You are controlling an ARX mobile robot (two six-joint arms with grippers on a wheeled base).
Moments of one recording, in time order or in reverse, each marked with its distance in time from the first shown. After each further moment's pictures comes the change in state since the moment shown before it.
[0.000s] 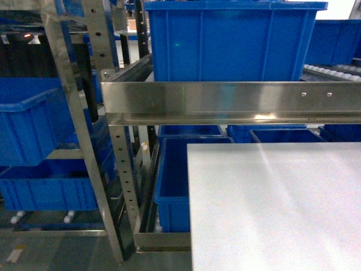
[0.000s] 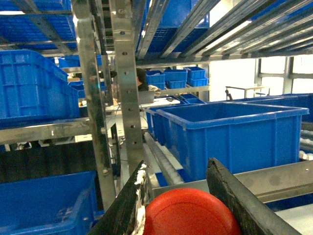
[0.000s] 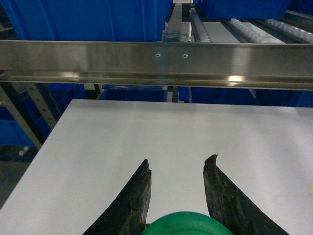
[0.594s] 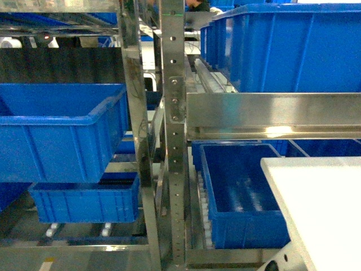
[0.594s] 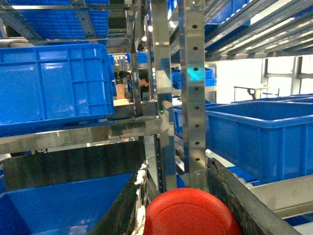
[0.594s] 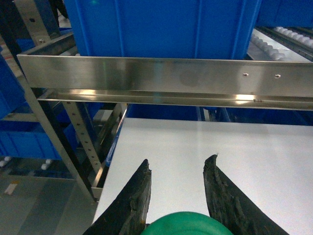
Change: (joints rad) left arm 0.000 -0.001 0.000 0.000 0.000 0.000; right arm 0.001 0.000 0.000 0.000 0.000 0.000
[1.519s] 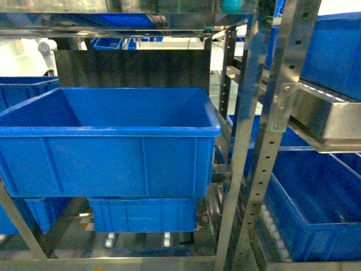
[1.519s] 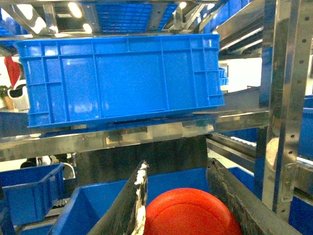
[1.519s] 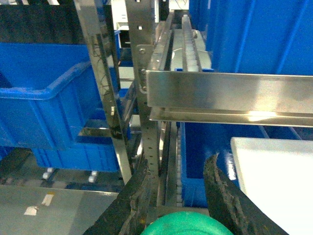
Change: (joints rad) left arm 0.000 0.000 0.000 -0.001 0.000 0.000; right arm -0.001 0.000 0.000 0.000 0.000 0.000
